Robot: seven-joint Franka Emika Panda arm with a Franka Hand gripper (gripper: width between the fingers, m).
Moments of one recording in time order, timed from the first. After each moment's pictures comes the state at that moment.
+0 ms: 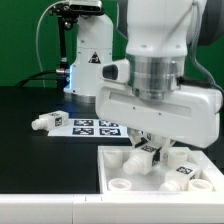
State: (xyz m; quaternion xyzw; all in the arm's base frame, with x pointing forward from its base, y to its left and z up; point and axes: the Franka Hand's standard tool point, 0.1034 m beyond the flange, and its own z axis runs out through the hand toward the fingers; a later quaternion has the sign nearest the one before) arm 0.557 0.049 0.048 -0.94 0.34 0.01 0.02
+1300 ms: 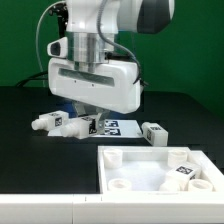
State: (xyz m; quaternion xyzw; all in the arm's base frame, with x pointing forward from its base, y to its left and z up) arm 0.459 -0.031 0.051 -0.91 0.41 -0.02 0.01
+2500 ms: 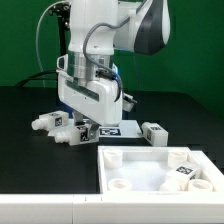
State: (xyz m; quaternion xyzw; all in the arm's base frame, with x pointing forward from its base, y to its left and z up) arm 0.393 -0.041 0.011 -0.86 0.51 -0.02 -0.02
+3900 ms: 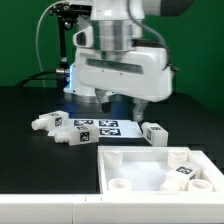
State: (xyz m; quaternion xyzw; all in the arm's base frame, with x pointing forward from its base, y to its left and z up) arm 0.517 0.042 0.085 -0.92 0.40 0.01 0.03
